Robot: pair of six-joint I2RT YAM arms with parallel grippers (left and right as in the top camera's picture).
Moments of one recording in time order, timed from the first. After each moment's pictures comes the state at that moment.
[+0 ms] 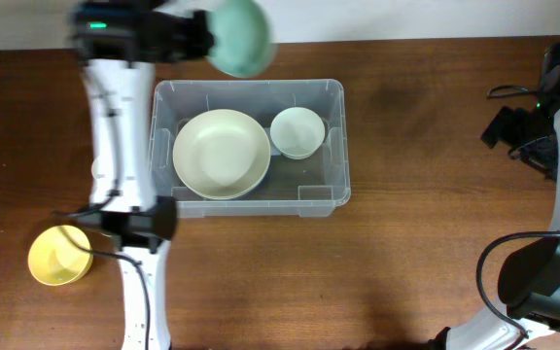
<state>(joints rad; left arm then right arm) -0.17 2.43 3.03 -1.49 0.37 -0.15 -0.33 1.85 1.86 -1.44 0.18 0.40</state>
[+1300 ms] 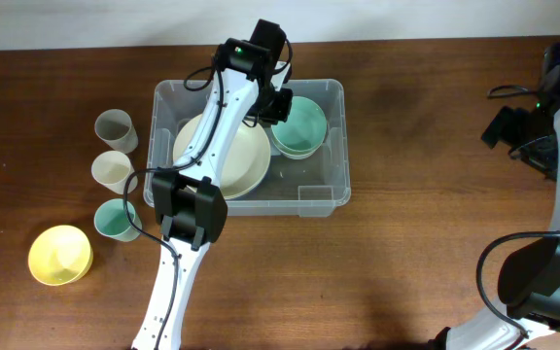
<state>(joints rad) -0.39 2.63 2.71 -1.41 0.14 -0.12 -0.33 1.85 1.86 -1.44 0.18 0.40</state>
